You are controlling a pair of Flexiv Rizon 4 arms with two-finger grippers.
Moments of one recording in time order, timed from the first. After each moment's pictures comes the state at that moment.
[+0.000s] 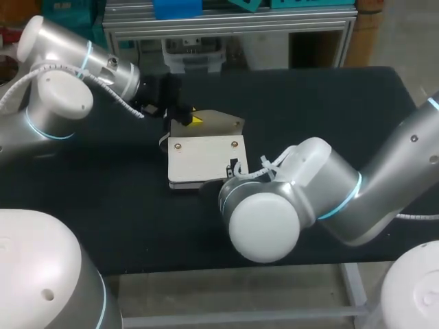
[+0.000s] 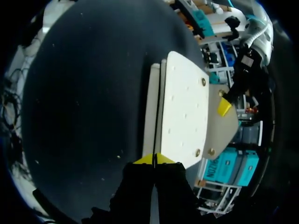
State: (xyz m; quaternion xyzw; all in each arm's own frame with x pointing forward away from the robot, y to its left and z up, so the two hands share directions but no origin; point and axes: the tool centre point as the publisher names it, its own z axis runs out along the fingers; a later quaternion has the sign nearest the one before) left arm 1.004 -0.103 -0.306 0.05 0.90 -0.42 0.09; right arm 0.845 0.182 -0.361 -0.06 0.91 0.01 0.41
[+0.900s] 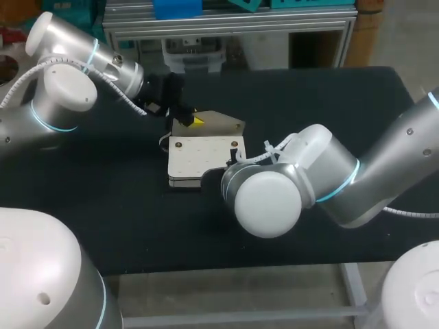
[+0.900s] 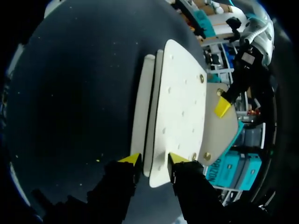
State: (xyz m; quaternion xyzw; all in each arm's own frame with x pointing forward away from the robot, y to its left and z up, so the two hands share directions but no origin) left arm 1.014 -0.106 -0.321 0.04 0.91 -0.42 0.06; right arm 0.882 0.183 -0.371 -0.07 0.91 0.02 0.40
